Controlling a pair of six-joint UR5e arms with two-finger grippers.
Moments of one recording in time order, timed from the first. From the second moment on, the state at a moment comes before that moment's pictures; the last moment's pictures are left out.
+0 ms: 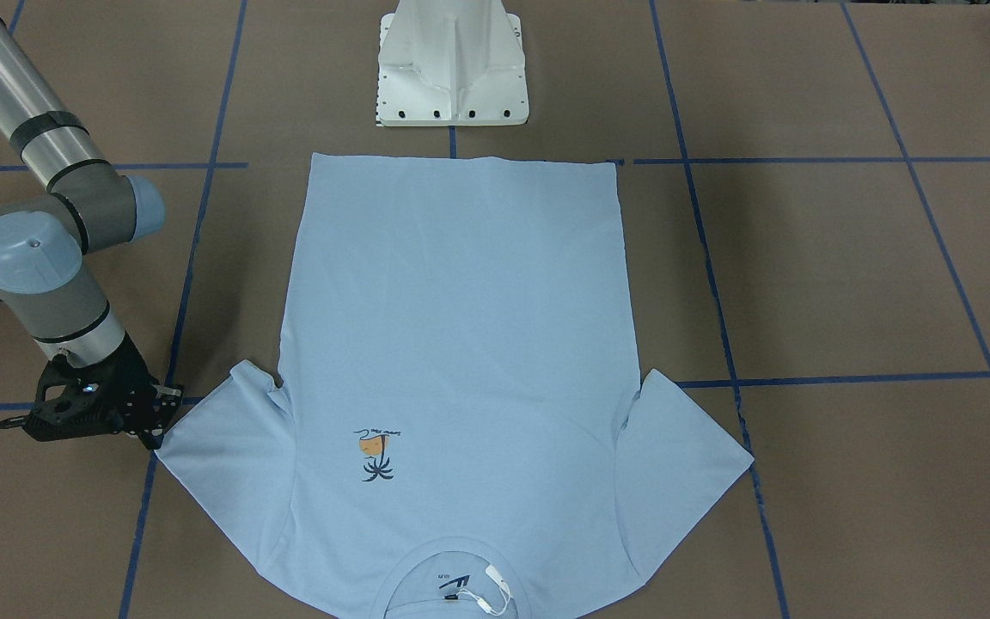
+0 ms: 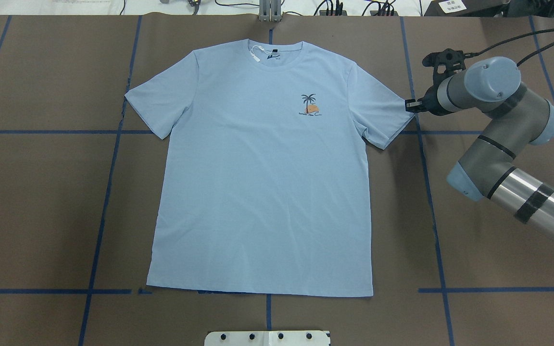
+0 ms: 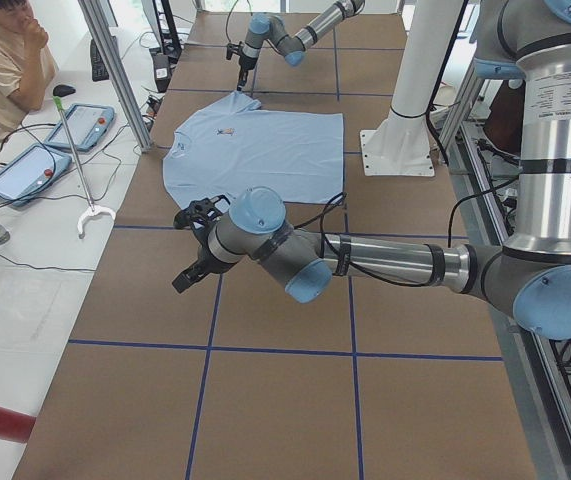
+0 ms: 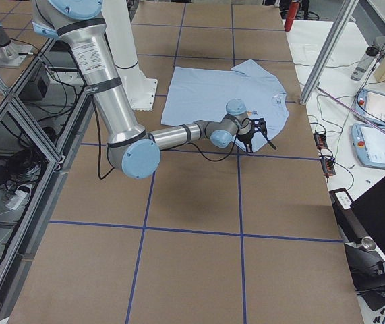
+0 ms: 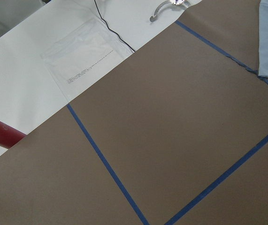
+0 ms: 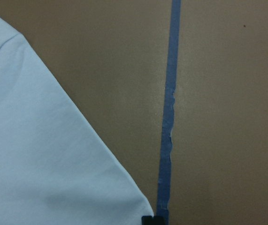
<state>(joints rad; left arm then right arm) -1.58 -1.54 -1.69 -2.26 -2.31 0.15 0.87 -1.16 1.33 -0.90 1.83 0.89</state>
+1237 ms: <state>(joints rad) -1.58 -1.54 -1.69 -2.26 -2.31 0.15 0.69 -0.81 1.29 -1.21 1.55 1.17</state>
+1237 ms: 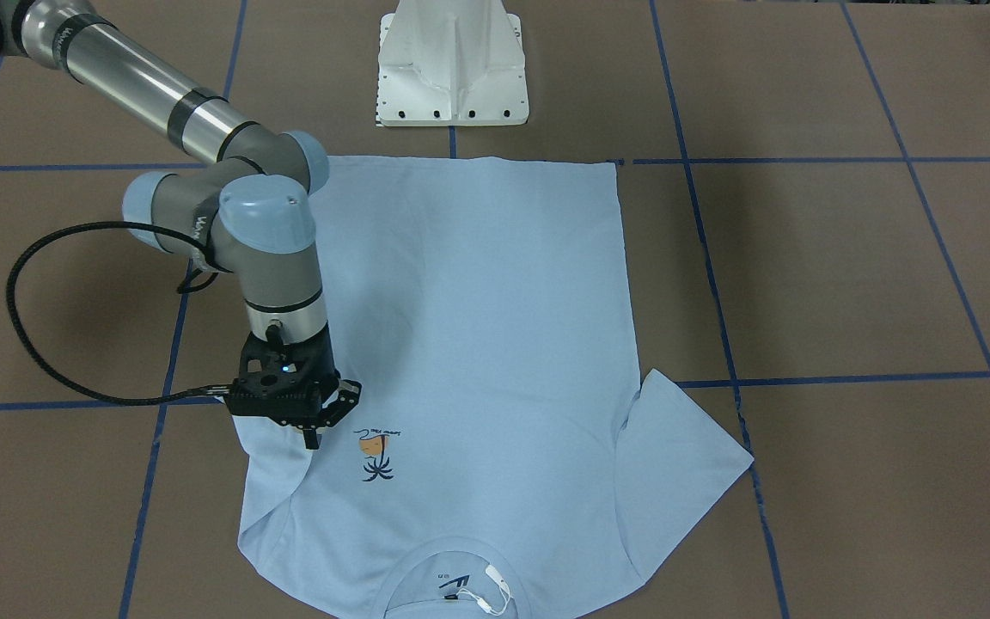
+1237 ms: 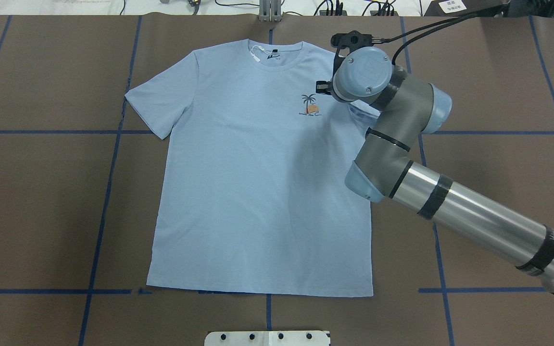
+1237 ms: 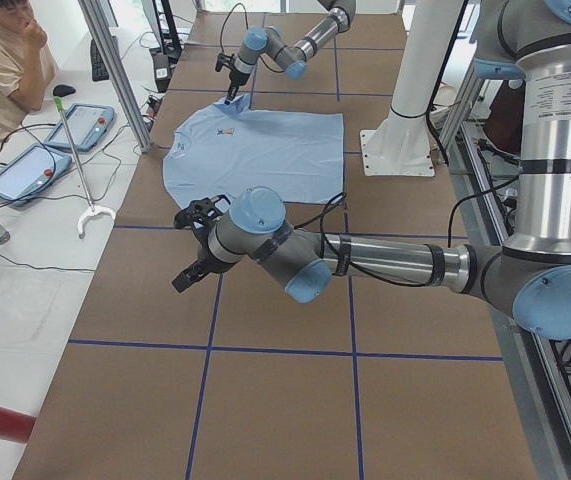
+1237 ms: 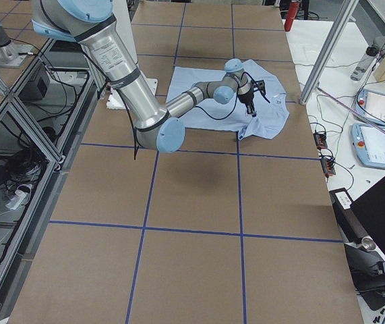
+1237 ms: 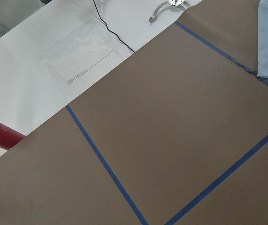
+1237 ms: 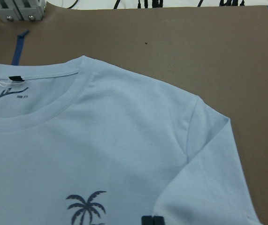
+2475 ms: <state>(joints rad) -1.58 -1.54 -1.69 -2.26 -2.32 0.15 0.66 -0.62 1.05 -1.23 1.38 1.64</state>
